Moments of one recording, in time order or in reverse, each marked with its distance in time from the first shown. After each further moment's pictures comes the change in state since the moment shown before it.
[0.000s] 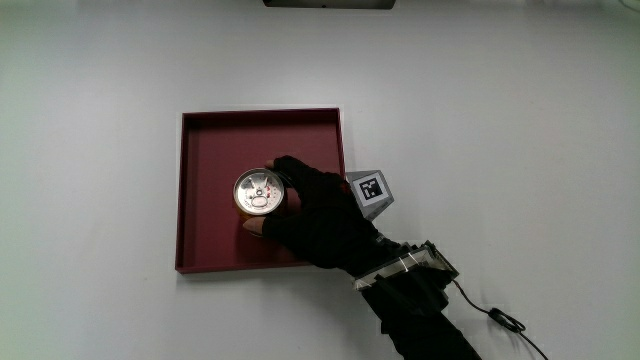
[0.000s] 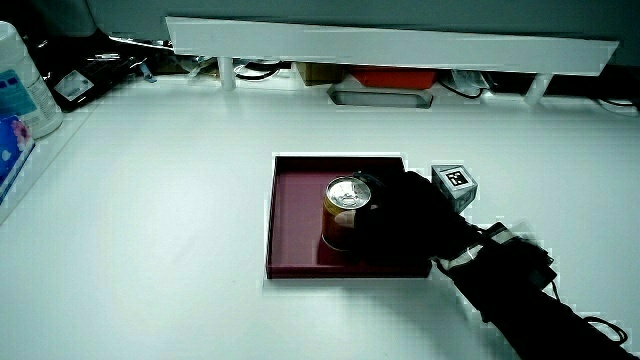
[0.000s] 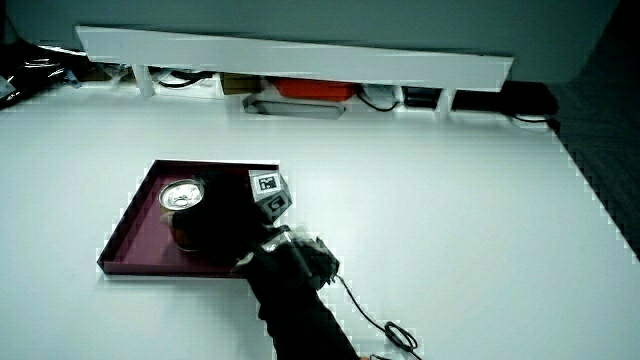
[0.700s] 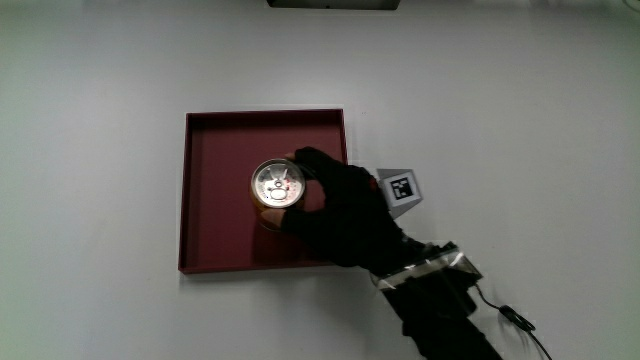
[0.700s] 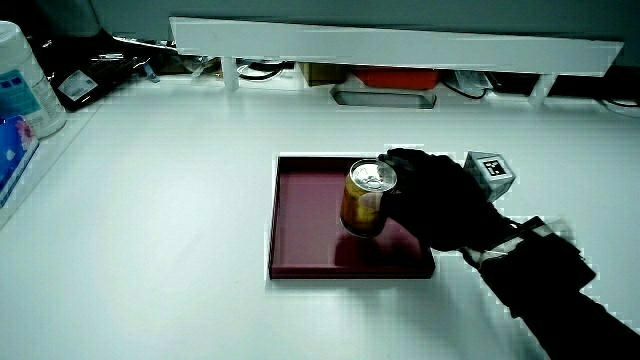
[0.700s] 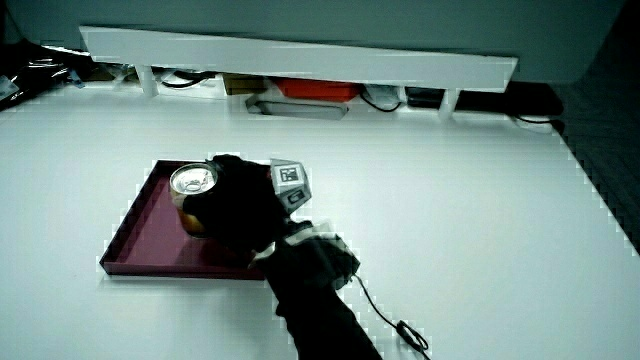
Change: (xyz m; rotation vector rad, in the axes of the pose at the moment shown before) arm -0.015 -0.018 0.026 0.082 0.186 0.086
